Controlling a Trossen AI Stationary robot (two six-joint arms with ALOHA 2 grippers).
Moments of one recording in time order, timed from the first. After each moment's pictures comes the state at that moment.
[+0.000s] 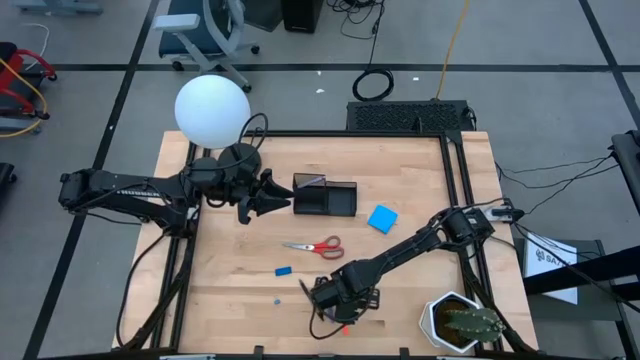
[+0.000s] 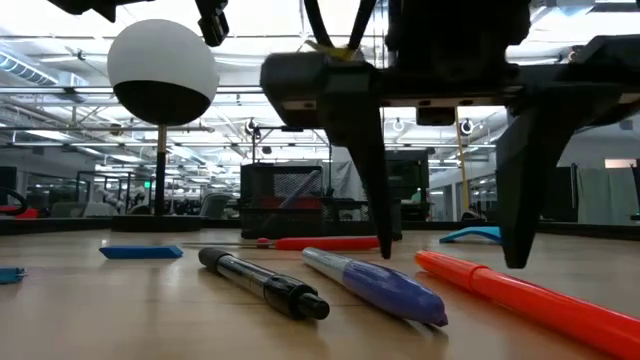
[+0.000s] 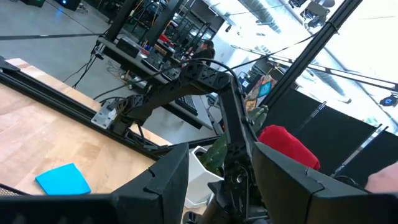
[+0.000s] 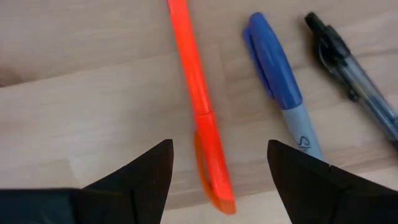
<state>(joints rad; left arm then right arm) 0.07 1.01 0.66 0.44 0.26 -0.65 0.44 2.22 1.73 -0.94 -0.14 -0.91</state>
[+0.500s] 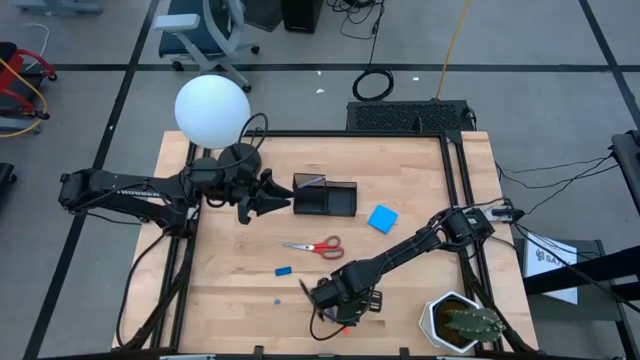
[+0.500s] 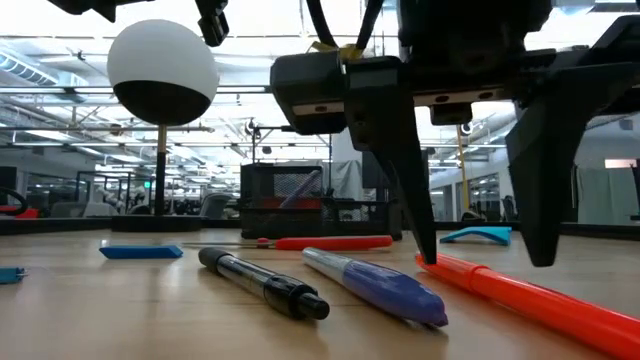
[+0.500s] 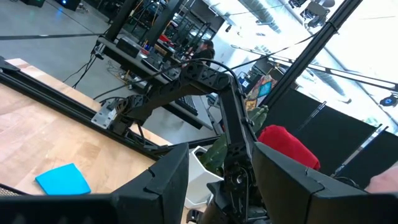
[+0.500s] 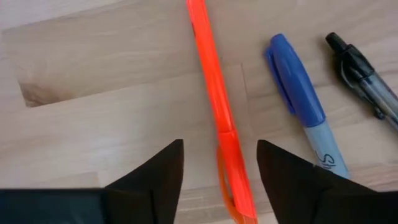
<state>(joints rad) 0.07 1.01 0.66 0.44 0.26 -0.65 0.44 2.23 1.73 -0.94 -0.22 -0.90</state>
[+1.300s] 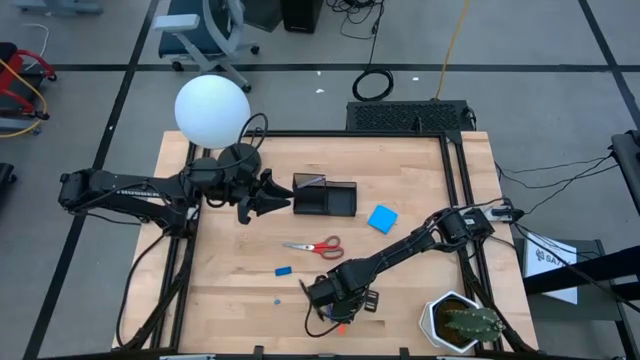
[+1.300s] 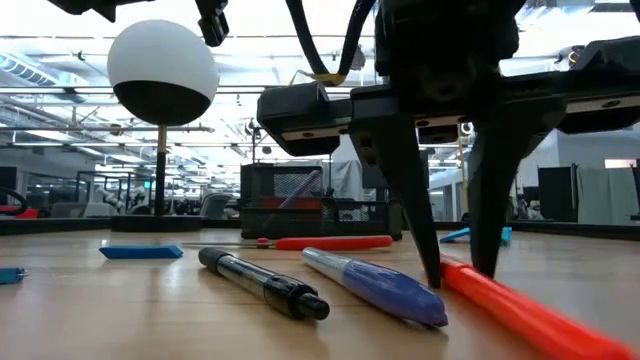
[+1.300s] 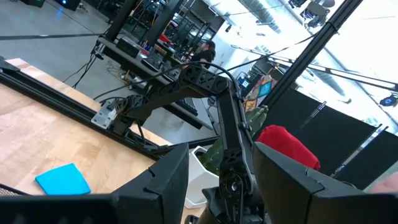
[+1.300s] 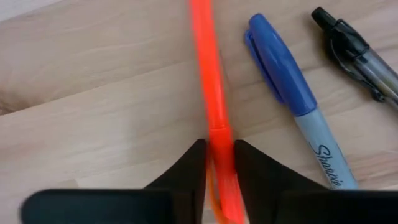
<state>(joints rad) 0.07 1.01 0.66 0.45 0.26 -0.65 0.43 2.28 1.74 -0.94 -0.21 -0.85</state>
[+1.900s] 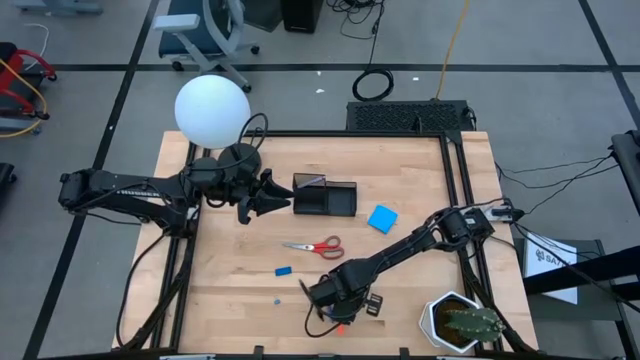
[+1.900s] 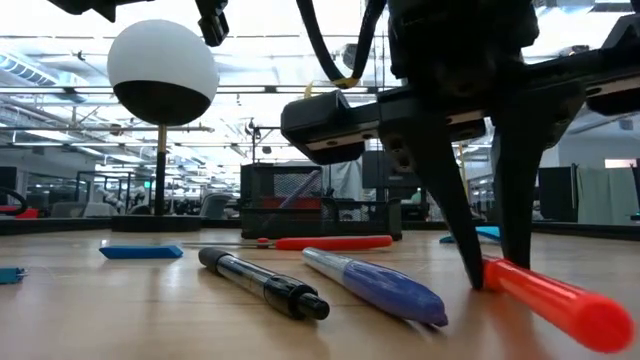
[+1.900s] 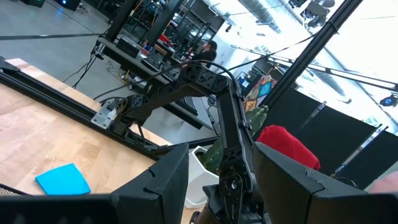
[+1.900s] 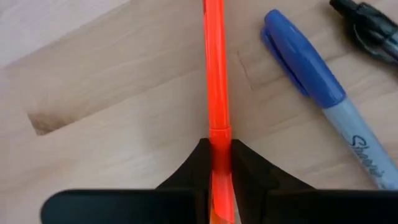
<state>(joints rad) 0.07 1.01 0.66 0.45 0.26 -0.65 0.43 2.25 1.73 -1.00 -0.21 -0.74</state>
